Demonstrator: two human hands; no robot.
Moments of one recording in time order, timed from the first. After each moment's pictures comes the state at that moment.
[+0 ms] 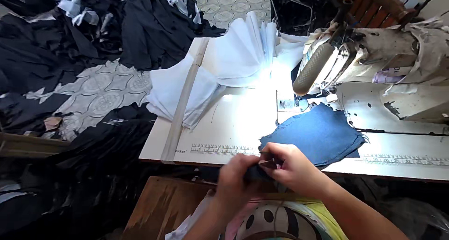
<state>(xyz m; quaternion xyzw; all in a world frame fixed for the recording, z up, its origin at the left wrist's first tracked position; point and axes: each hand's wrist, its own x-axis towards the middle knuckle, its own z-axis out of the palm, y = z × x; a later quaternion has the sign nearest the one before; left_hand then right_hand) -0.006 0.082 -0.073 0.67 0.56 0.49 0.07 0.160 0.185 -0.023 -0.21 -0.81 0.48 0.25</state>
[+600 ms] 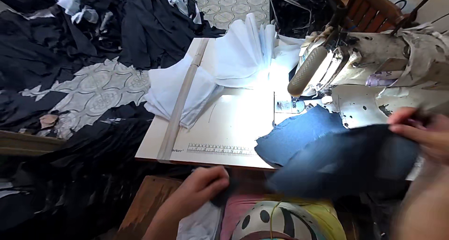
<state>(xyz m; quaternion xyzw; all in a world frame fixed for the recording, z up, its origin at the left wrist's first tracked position) -0.078 0.051 -0.049 0.68 0.49 0.40 0.36 0.348 0.279 0.016 -0.38 -0.73 0.42 0.39</state>
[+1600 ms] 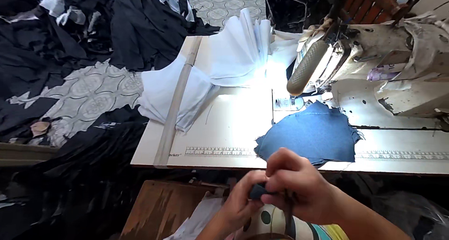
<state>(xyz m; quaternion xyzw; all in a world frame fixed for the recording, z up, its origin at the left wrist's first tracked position) 0.003 0.059 -0.112 0.65 0.40 0.53 0.36 0.172 0.169 -0.011 -0.05 -0.83 0.38 0.40</state>
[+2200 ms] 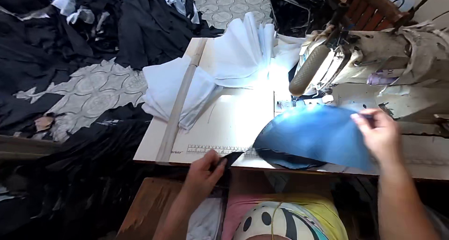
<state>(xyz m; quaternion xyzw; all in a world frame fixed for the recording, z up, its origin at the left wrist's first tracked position) -0.070 0.065 -0.083 0.59 0.60 0.50 0.21 0.304 0.271 -0.041 -0.51 -0.74 0.16 0.41</state>
